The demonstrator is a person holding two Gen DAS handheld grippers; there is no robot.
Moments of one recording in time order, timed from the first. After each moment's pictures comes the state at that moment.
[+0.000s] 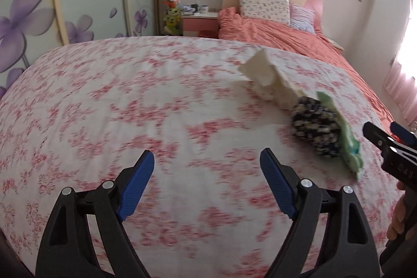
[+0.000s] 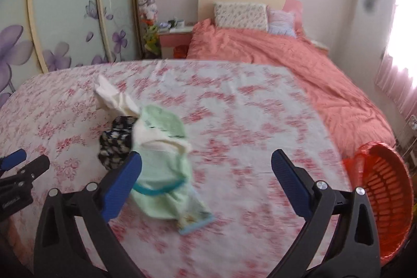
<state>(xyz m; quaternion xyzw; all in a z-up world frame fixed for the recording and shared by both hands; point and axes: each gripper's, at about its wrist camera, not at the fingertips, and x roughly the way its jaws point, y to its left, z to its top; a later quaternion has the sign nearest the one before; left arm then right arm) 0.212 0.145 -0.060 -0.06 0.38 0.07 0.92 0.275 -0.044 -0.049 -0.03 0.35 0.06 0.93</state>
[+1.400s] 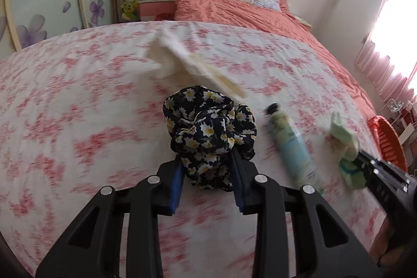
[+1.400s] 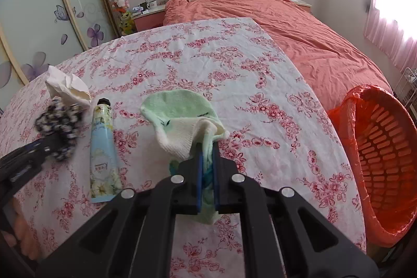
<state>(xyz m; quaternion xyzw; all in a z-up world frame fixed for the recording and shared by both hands) 0.259 0.078 -0.082 -0.05 0.42 -0.03 0.91 0.284 -0.116 -0.095 0.04 0.42 0.01 0.91</state>
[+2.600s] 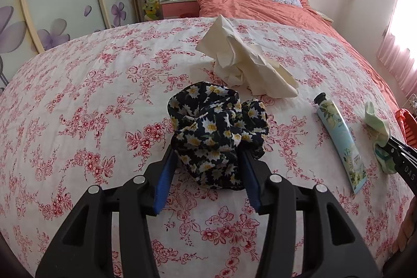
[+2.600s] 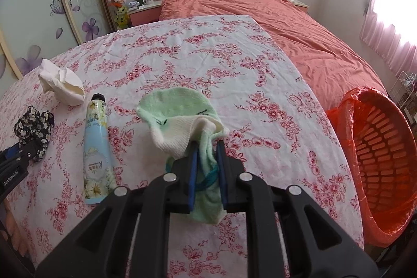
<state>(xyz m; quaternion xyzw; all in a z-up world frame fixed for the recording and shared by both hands) 0.256 0.099 -0.089 -0.01 0.43 0.03 0.90 0.288 -0.111 -0.097 0.02 0.43 0.00 0.90</state>
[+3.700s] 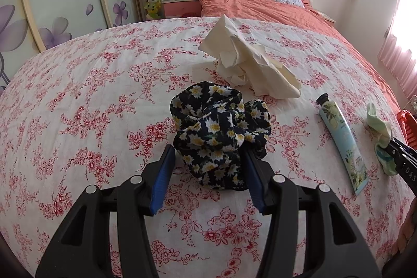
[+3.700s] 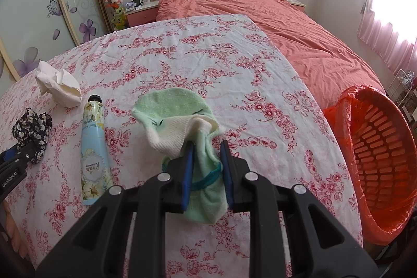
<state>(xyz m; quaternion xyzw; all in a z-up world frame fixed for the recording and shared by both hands) 0.256 0.100 -0.089 -0.01 0.43 0.03 0.90 0.287 -0.113 -0.097 0.02 0.43 -0.01 0.90</state>
